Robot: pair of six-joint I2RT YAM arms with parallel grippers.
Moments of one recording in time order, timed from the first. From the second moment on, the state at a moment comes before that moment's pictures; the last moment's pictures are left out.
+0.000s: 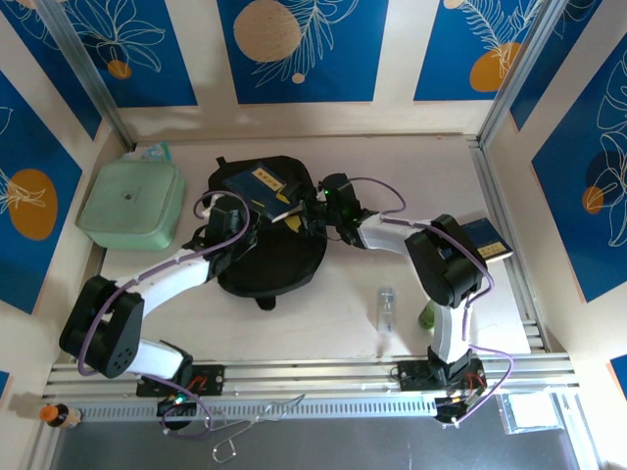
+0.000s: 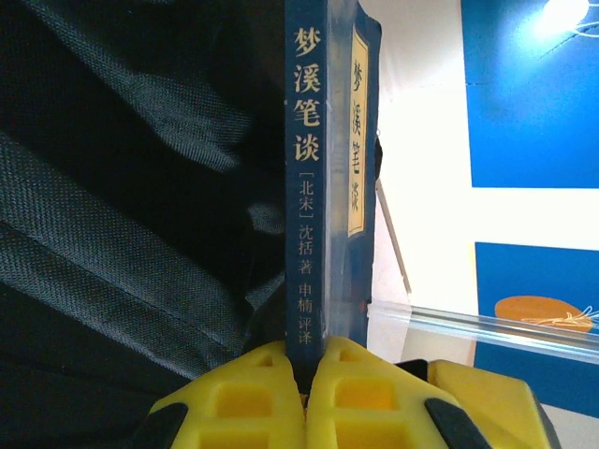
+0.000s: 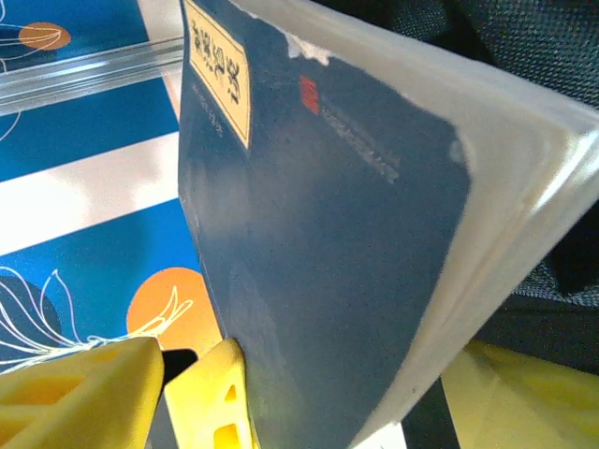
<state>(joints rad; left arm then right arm) -0.47 1.40 0.74 0.22 -0.10 -1.45 0.61 1.92 1.14 0.38 -0.46 1.59</state>
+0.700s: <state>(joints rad) -0.47 1.36 0.71 0.17 -0.11 -1.33 0.60 1.95 1.13 0.46 -0.41 1.51</state>
